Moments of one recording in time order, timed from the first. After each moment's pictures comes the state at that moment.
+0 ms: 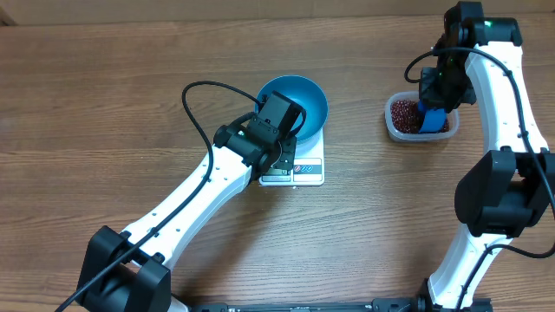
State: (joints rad) left arm -0.60 1.65 1.27 -0.76 -0.10 -0.42; right arm -0.07 2.09 2.00 -1.40 0.07 0.10
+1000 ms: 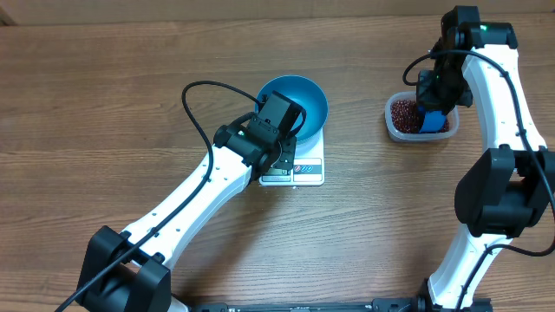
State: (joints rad) left arm -0.60 1.65 1.27 -0.75 -0.11 -0.42; right arm -0.07 2.09 1.95 -1.34 0.06 0.10
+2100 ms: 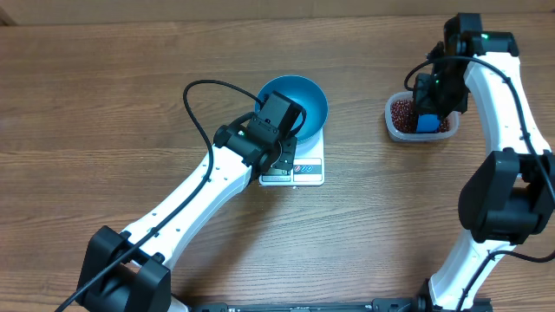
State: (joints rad) left arm -0.60 1.65 1.27 -0.75 -0.11 -0.39; right arm -0.09 2.05 1.85 -1.26 -0.09 0.10
